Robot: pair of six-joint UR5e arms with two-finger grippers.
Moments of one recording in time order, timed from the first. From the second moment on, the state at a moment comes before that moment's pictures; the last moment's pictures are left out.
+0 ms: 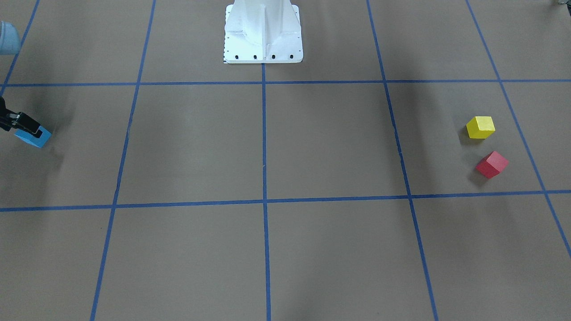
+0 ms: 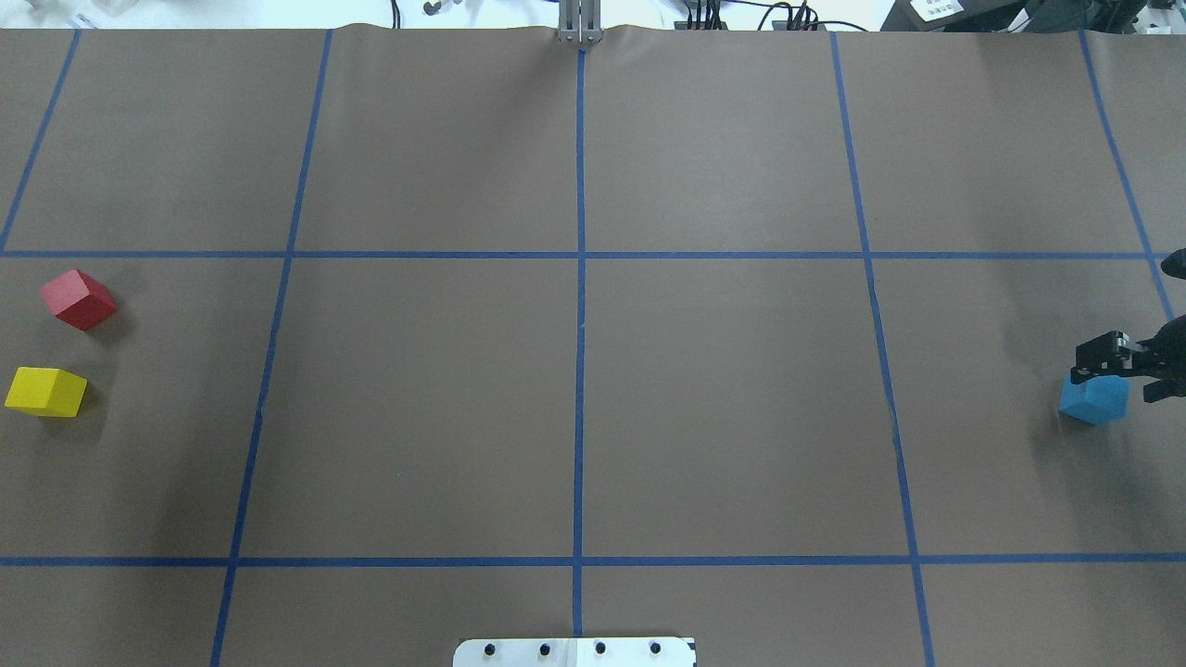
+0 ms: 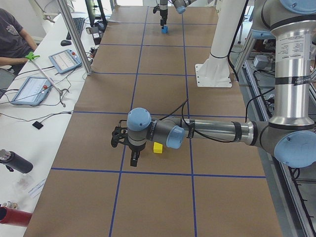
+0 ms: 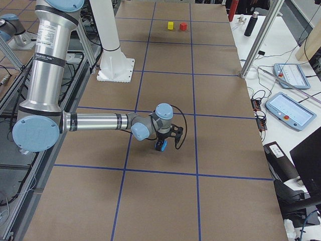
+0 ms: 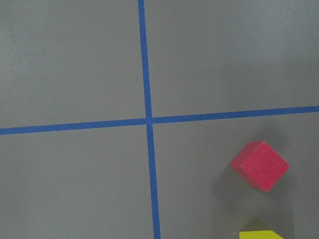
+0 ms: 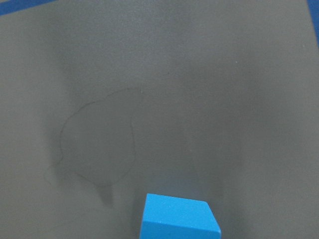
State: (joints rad) left arm -1.51 -1.48 -1.69 -1.83 -2.37 -0.17; right arm 1.00 -1.77 1.70 -1.04 2.22 1.00
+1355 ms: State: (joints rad) left arm -1.51 -1.48 -1.69 -1.83 -2.37 -0.17; right arm 0.91 -1.33 1.75 -1.35 2.18 1.18
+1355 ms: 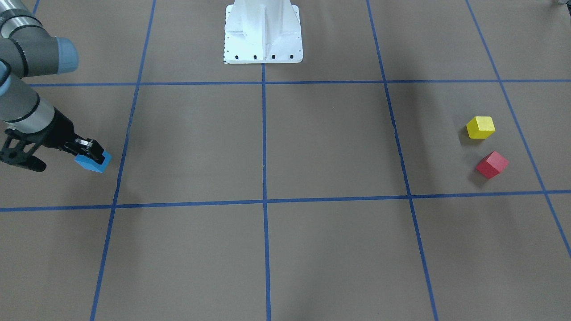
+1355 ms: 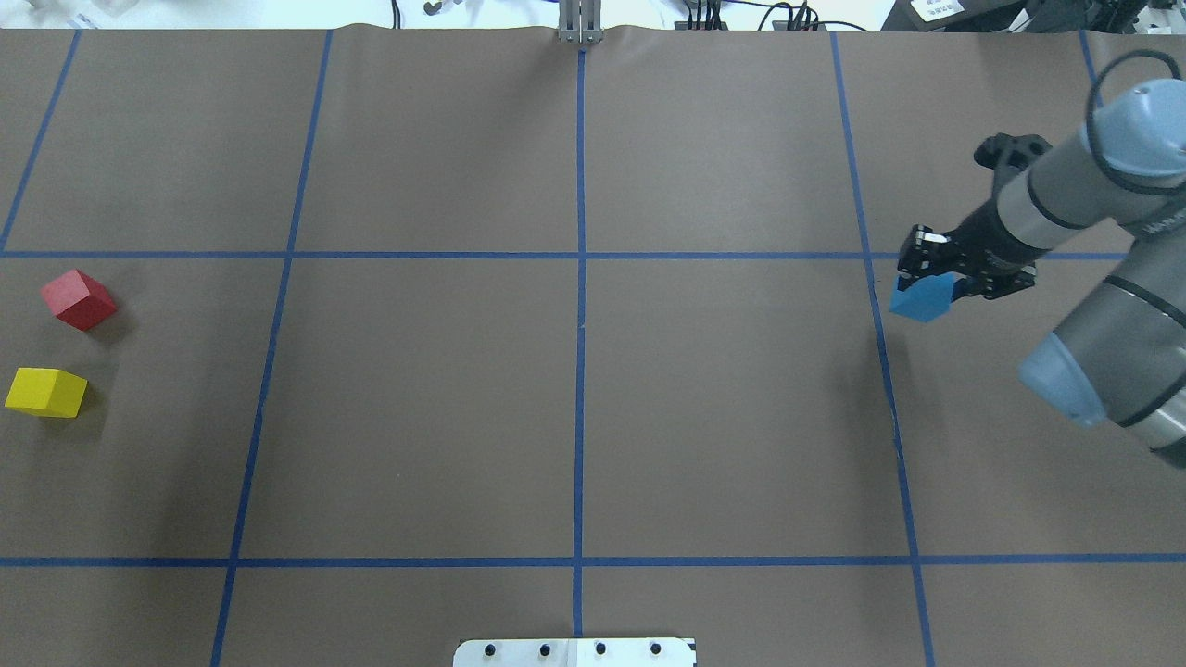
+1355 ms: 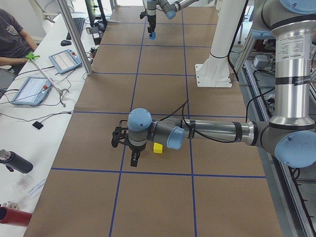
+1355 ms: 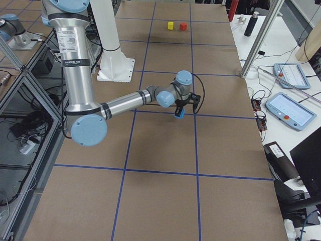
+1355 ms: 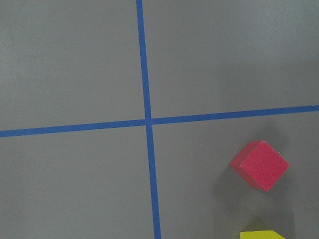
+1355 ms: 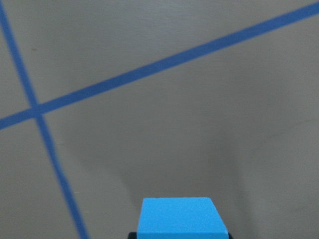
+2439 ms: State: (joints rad) left arm -1.51 -1.48 -1.69 -1.85 -2.37 -0.17; right arm 0.68 -0.73 1.40 -1.49 2.06 1.11
